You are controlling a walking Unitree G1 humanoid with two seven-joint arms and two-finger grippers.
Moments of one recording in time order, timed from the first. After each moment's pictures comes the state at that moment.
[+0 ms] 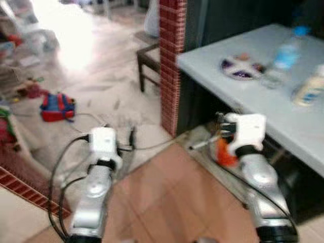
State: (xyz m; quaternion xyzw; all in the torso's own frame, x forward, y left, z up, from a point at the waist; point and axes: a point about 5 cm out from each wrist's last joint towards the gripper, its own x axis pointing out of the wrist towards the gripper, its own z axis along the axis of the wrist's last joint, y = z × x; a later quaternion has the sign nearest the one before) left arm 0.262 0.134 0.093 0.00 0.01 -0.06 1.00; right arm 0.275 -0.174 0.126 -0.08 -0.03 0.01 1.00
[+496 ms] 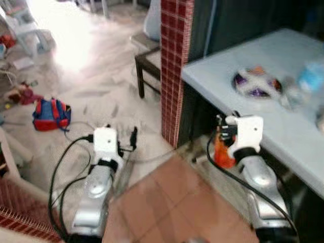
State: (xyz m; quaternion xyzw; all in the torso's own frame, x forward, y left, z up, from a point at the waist) left arm 0.263 0.137 0.090 0.00 0.01 -0.05 1.00; right arm 0.273 -0.166 0.123 -0.07 -0.03 0.05 1.00
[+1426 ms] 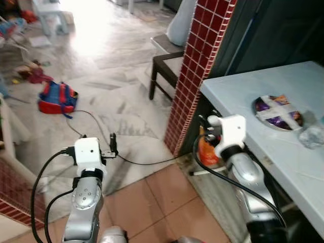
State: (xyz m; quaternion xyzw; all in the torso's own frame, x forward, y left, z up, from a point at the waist) left arm 0.242 0.163 0.077 0.02 0.02 0.06 1.00; right arm 0.285 -0.145 0.120 -0.07 -0.04 0.13 0.99
